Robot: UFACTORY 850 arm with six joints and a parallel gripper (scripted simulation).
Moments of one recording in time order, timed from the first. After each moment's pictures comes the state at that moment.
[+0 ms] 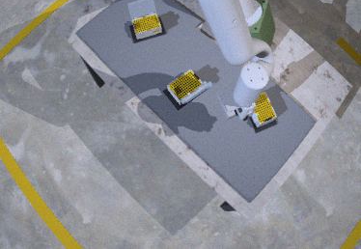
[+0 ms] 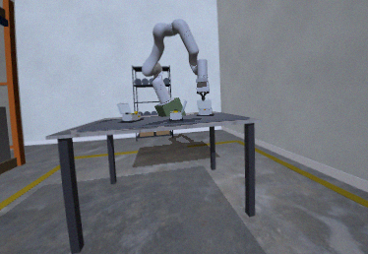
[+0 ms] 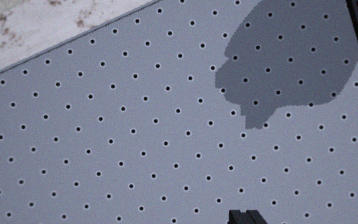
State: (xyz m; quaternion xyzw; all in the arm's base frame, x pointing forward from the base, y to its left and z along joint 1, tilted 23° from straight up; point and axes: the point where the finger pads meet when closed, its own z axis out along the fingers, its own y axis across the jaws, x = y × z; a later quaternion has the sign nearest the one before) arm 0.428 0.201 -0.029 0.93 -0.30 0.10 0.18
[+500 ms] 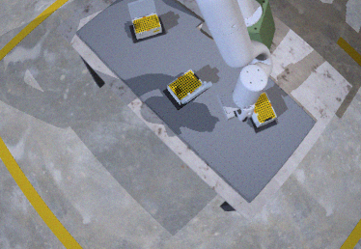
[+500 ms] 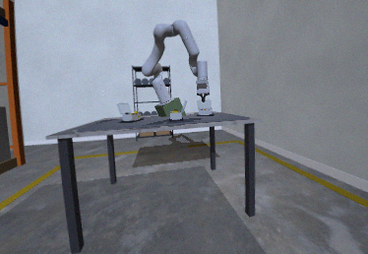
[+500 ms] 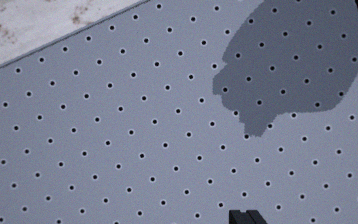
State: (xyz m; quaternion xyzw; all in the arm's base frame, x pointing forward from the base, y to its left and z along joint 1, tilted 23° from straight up) arm 0.429 0.196 -0.041 0.93 -0.30 0.10 0.18
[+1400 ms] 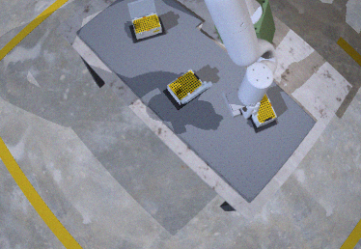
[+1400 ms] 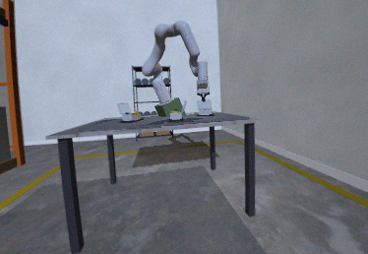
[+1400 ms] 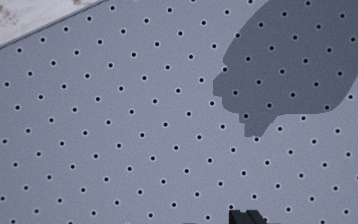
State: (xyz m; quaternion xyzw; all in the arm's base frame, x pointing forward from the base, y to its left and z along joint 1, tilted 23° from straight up) arm 0.413 0.207 -0.045 0.93 -0.30 0.10 0.18
